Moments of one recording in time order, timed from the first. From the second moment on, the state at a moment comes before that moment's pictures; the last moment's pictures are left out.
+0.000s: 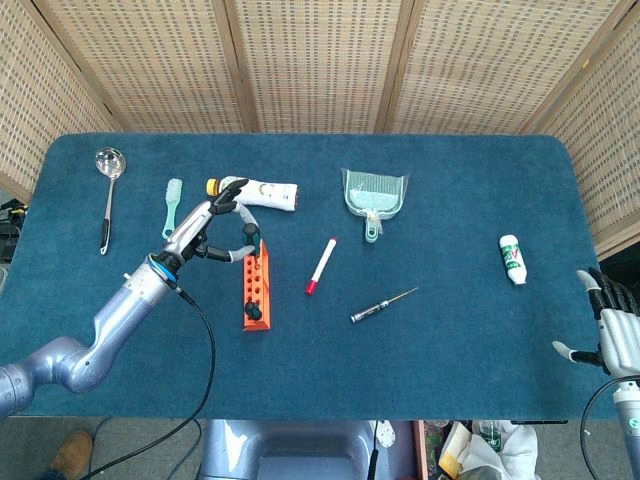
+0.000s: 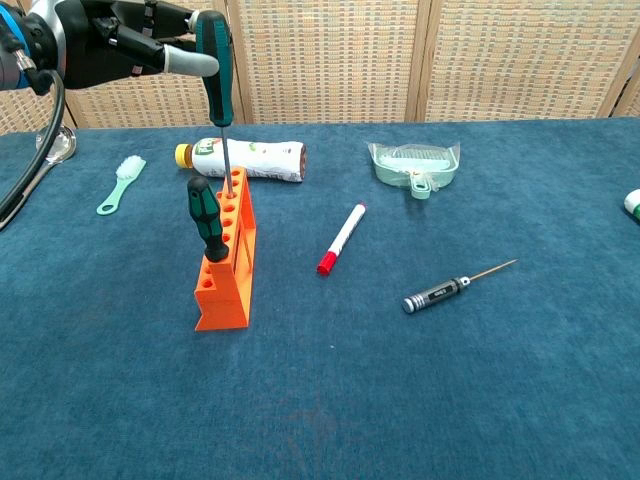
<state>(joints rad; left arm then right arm) -0.79 -1.26 -0.37 -1.60 1.16 0.73 -0.68 0.14 -1.07 0.13 -1.56 -1.31 1.30 0.12</state>
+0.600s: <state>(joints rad) -0.78 -1.38 -0.29 -1.47 1.20 0.75 -0.63 0.15 -1.07 0.13 -1.55 -1.30 1.29 0.13</state>
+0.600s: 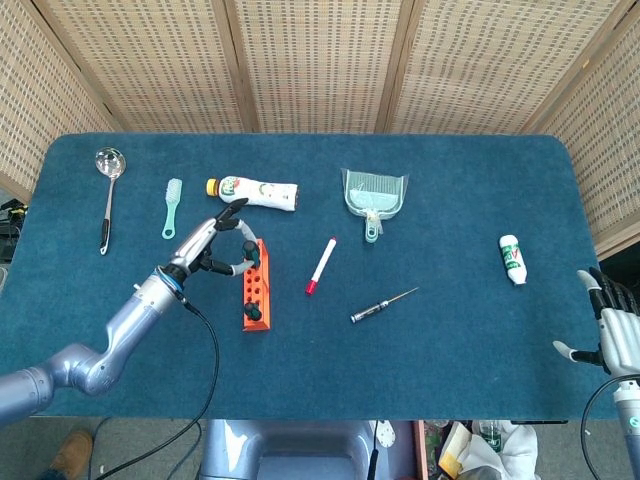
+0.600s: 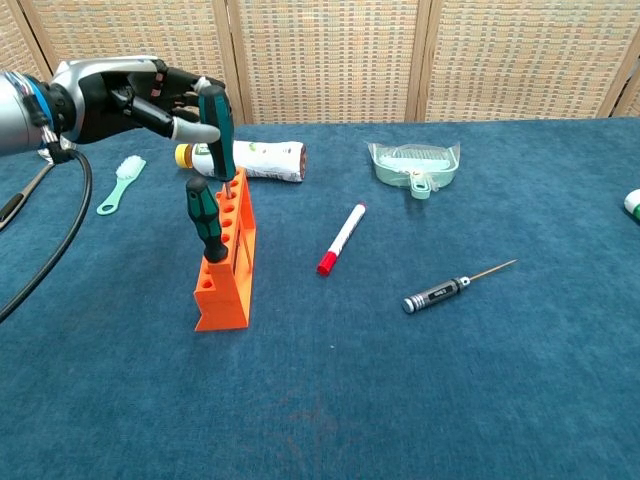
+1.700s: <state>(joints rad) -0.77 -1.40 -0.28 -1.43 1.20 0.72 -0.63 0.15 -1.07 0.13 -1.55 -1.31 1.28 0.13</state>
